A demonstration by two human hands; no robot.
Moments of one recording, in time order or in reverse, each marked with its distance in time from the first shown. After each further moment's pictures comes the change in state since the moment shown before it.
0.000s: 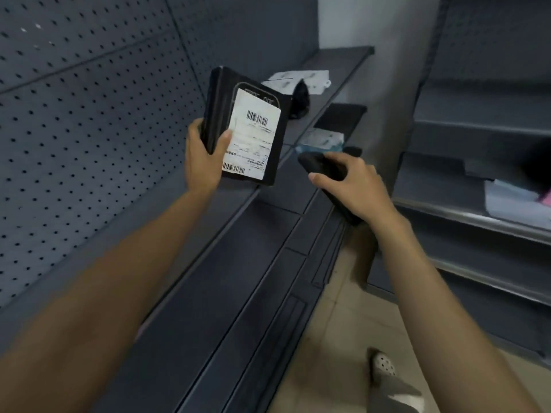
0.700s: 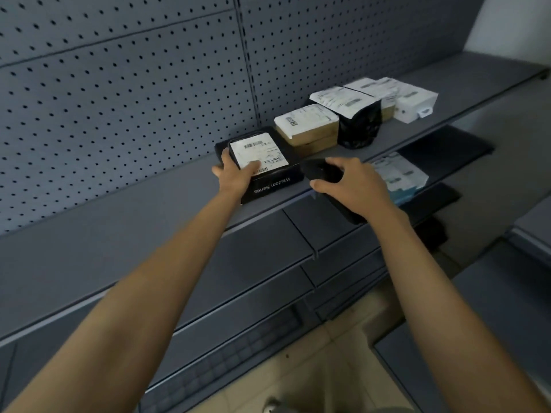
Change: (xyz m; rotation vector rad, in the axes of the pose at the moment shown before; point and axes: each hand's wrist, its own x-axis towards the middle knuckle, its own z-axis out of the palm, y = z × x) left_hand 0.058 -0.013 0.118 0.045 0.243 -0.740; right_hand 0.254 0.045 0.011 -0.089 -0.477 -0.305
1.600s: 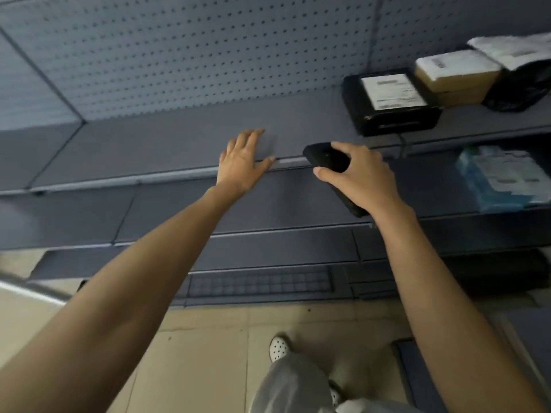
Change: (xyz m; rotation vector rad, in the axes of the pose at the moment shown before) left_hand -0.146 -0.094 -0.118 0.825 0.231 0.241; right_hand -0.082 -0.051 0.059 0.029 -0.253 -0.329
